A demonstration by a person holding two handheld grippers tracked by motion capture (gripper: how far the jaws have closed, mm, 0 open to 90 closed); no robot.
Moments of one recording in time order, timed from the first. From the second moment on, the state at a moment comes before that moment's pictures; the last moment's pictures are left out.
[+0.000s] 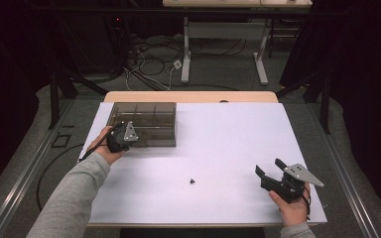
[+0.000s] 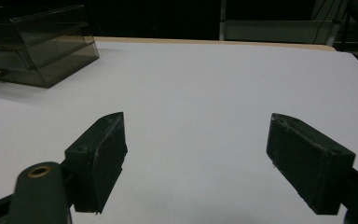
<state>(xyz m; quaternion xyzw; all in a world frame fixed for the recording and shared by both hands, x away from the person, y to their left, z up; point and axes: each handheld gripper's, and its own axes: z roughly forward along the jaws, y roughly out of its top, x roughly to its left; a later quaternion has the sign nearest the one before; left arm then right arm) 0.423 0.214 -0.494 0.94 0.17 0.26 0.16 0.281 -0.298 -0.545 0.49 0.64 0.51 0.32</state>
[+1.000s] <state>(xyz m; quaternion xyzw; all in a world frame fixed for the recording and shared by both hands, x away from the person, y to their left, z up) 0.413 0.220 -0.487 0.94 0.14 0.26 0.16 0.281 -0.298 -0.546 0.49 0.64 0.50 0.32</state>
